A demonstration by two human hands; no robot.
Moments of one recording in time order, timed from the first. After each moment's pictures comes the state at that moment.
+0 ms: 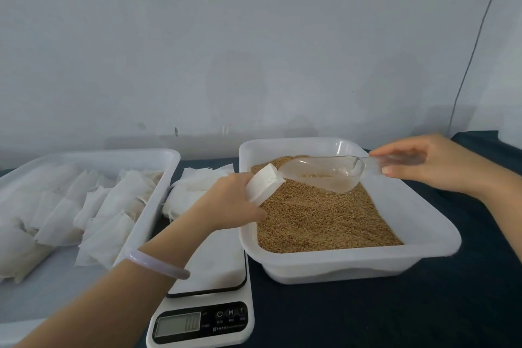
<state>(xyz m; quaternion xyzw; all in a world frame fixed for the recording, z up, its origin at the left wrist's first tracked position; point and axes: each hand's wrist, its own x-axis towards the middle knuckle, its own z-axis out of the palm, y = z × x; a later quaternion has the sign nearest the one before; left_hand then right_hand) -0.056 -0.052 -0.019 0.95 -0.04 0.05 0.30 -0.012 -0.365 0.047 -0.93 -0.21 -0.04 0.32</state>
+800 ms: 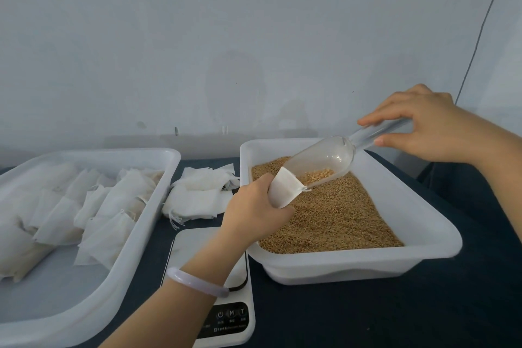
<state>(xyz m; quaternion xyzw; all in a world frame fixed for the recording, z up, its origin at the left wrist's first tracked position) -0.051 -0.090 -0.045 0.92 -0.03 0.17 0.34 -0.012 -0.337 0.092 -0.93 -0.30 -0.21 0.10</state>
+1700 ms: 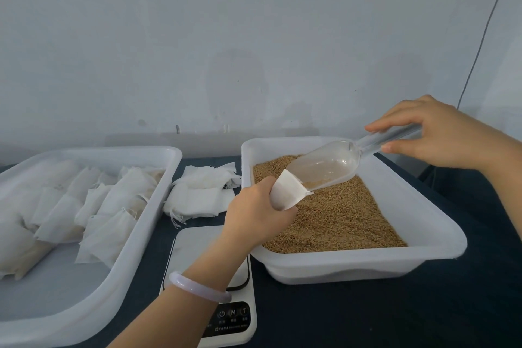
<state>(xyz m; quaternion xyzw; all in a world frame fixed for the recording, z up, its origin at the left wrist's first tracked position) -0.054 -0.091 -0.053 0.92 -0.02 0.19 0.34 -0.010 -0.345 0.082 -0.93 -0.28 -0.15 0.16</state>
